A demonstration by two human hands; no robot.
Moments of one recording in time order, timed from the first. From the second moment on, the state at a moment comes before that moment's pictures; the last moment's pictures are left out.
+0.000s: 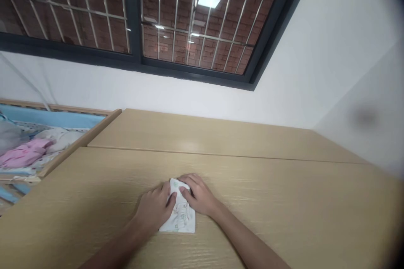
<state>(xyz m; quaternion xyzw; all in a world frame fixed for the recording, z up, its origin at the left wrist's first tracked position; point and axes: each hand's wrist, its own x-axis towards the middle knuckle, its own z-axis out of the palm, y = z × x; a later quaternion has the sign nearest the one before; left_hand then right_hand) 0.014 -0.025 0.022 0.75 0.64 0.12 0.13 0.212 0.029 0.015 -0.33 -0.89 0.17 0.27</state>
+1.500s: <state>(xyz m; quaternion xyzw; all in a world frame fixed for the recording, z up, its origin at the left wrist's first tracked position) 0.011 -0.027 0.020 0.76 0.62 0.14 0.13 0.212 0.030 0.014 -0.33 -0.89 0.16 0.28</state>
